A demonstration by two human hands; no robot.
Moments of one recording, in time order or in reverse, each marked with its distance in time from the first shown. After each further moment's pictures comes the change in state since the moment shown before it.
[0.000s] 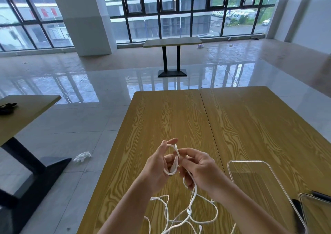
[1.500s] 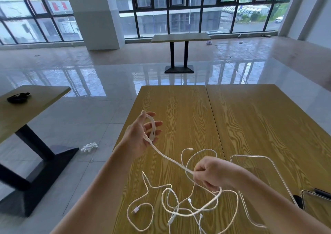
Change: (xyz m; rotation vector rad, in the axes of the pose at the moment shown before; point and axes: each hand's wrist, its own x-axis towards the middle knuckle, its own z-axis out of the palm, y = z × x) left_hand 0.001 0.059 -0.040 0.037 0.272 0.120; right_hand 0.001 0.016 -0.036 -0.884 -0.344 0.335
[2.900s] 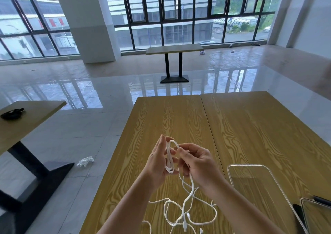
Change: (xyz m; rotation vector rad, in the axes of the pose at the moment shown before) left_hand -0.013 -0.053 0.044 0.127 -0.284 0.020; right_hand 0.000 -0.044 0.008 1.057 0.505 -0.428
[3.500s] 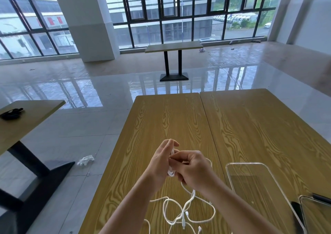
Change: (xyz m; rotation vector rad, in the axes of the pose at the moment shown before) left_hand 0.000 -0.003 0.011 0.092 -0.040 0.087; right_hand -0.004 0.001 -0.001 -0.331 -0.104 0.003
